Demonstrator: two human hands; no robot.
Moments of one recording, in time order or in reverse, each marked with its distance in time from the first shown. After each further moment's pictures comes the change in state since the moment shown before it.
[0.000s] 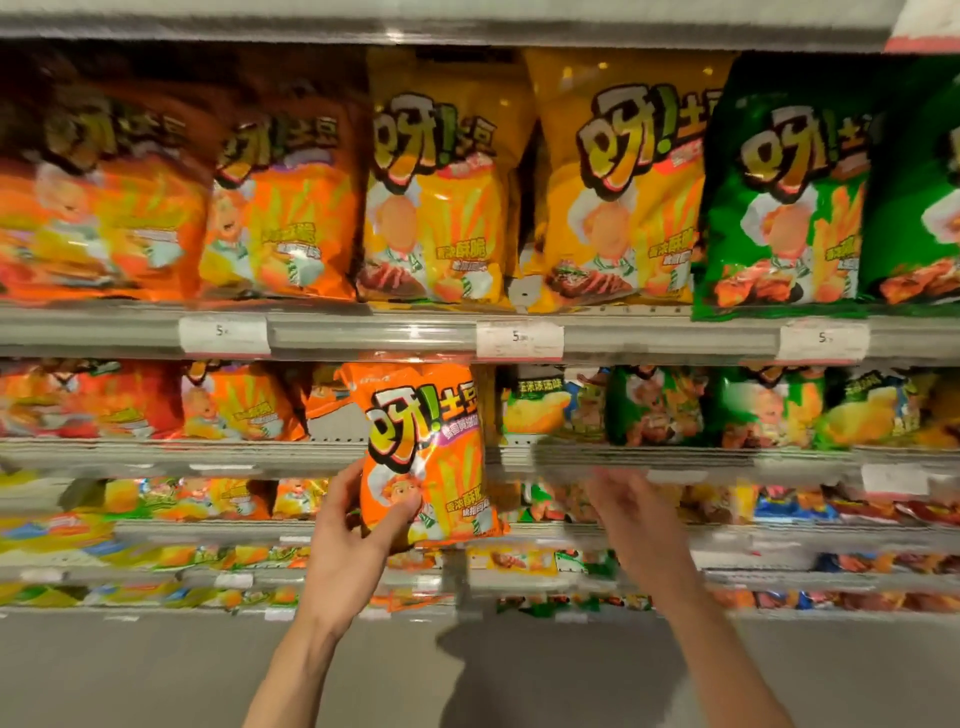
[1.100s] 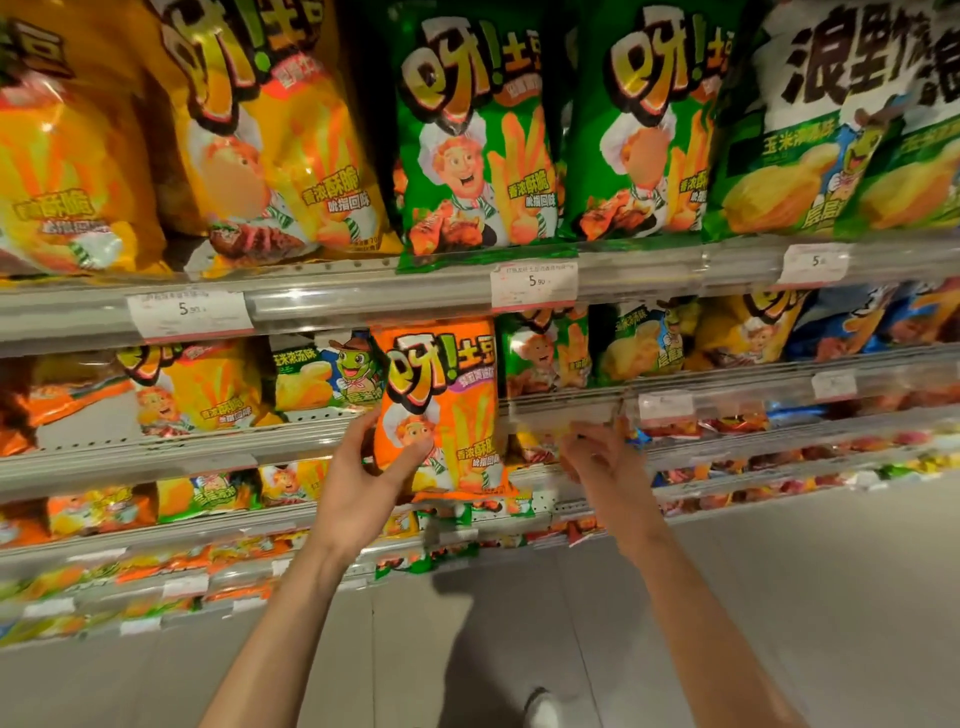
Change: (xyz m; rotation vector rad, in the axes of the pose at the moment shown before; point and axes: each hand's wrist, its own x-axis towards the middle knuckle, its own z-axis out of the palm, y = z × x) left_hand -0.026 0.005 0.259 0.130 -0.262 -0.077; right_hand 0.020 0.070 -0.217 0.161 0.138 0.093
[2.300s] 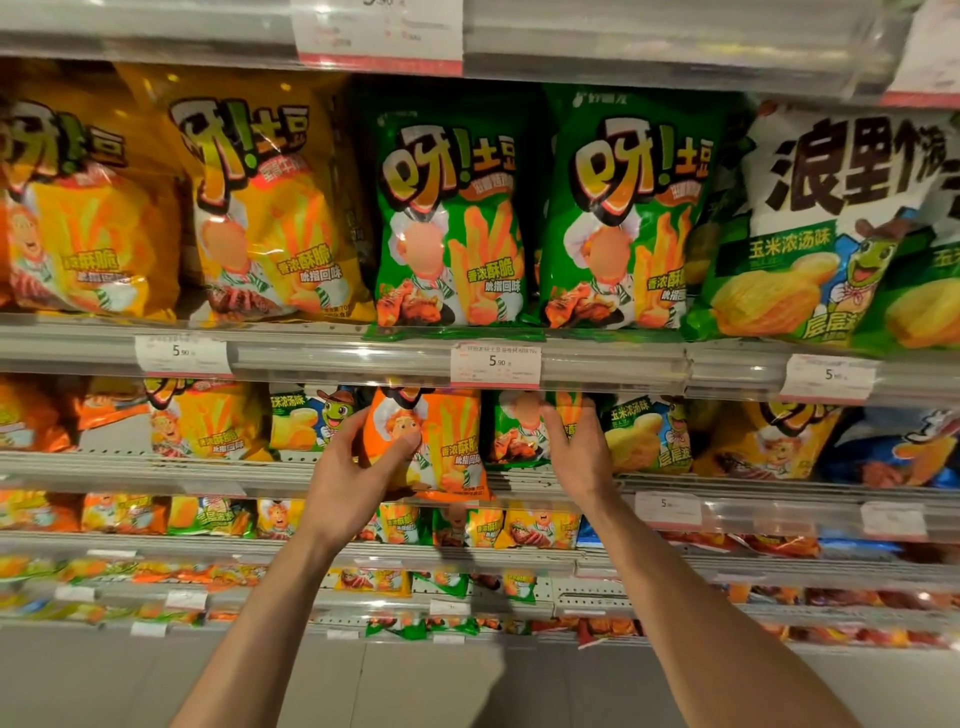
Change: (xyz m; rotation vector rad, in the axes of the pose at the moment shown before) left_hand 0.040 0.036 0.045 0.078 0.199 0.110; right_hand 0.151 -0.029 -0.002 -0.301 0.029 -0.374
